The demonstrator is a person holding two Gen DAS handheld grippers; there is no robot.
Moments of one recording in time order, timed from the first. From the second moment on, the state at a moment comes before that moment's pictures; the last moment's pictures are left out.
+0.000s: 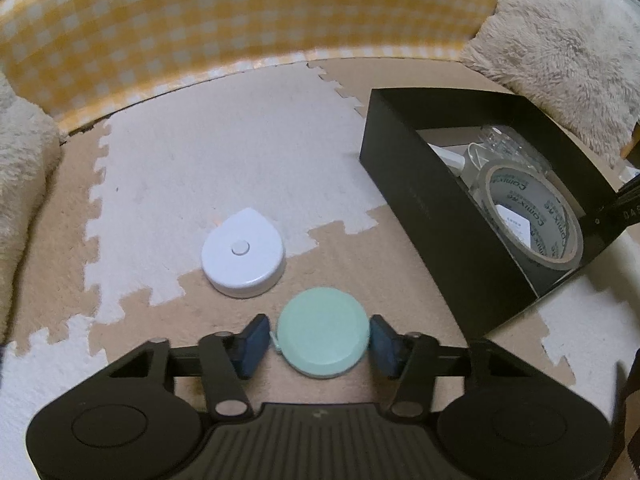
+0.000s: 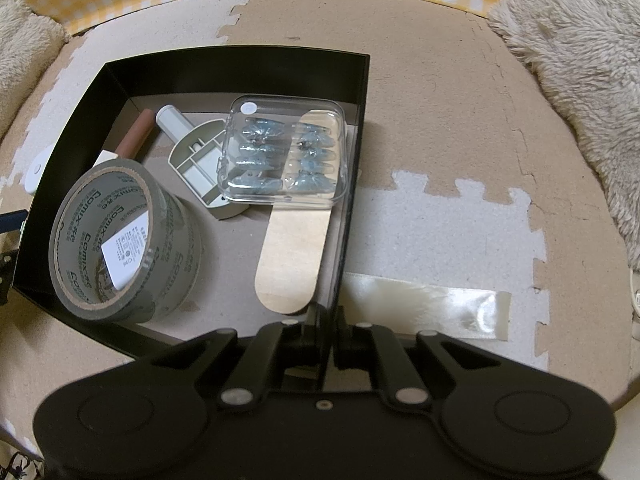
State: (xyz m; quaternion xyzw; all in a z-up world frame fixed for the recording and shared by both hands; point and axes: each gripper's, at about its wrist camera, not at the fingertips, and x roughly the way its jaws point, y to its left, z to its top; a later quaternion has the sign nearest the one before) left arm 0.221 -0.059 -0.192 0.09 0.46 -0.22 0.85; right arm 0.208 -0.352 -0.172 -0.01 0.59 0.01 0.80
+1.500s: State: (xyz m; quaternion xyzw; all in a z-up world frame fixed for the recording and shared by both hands) left arm 0.203 -0.166 -0.144 0.03 0.39 -0.31 0.87; right arm 0.208 -0.351 -0.172 -0.01 0.59 0.01 0.80
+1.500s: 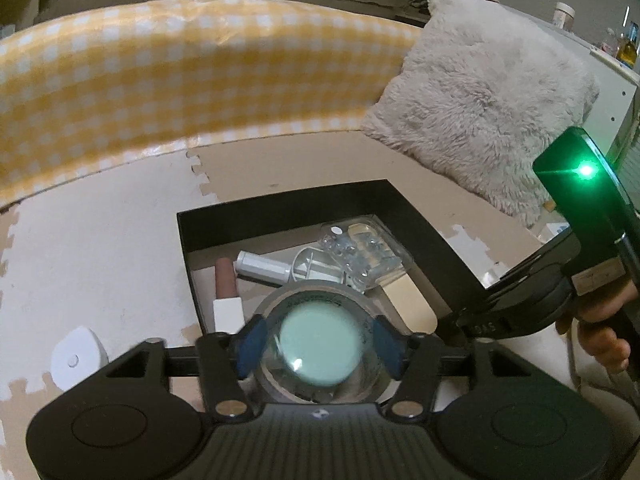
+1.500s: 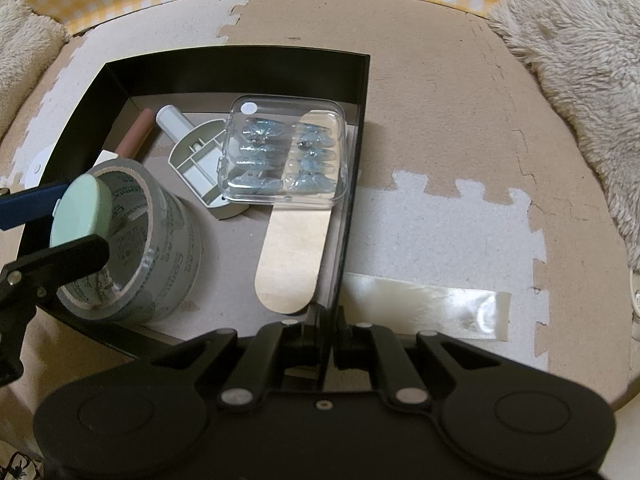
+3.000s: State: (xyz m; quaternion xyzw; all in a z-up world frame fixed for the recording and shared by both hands) left arm 0.212 -0.126 -0.085 -0.01 0.36 -0.28 0.89; right arm 0.208 -0.352 -0.171 -0.01 0.59 0.01 0.80
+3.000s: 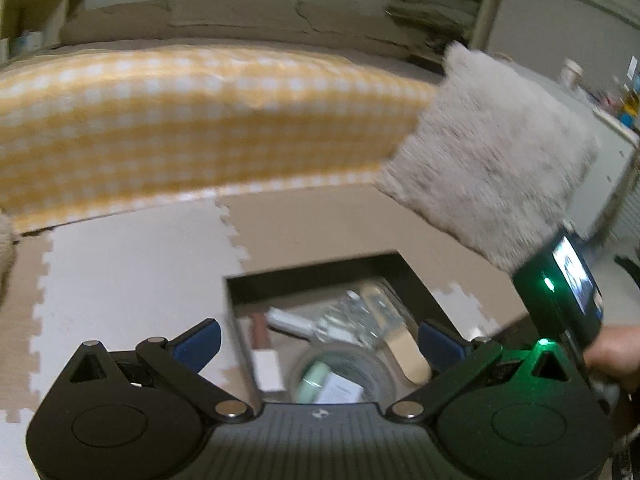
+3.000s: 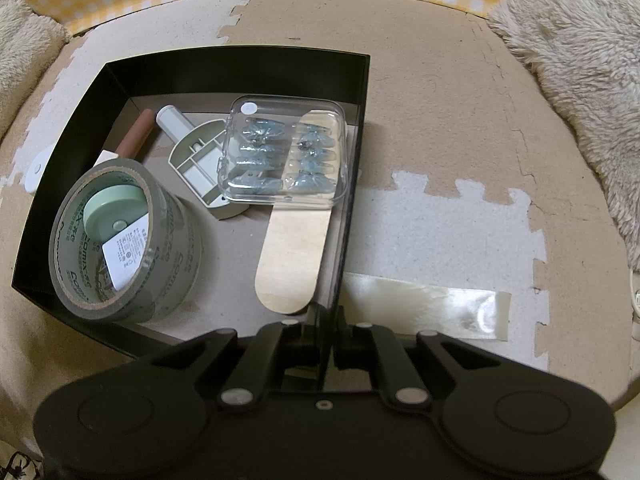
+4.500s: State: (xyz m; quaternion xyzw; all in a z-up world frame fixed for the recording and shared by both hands) left arm 0.271 -0.044 -0.191 0.00 0.43 -0.10 0.90; right arm 0.208 -0.351 -0.171 -0.01 0.59 0.01 0.80
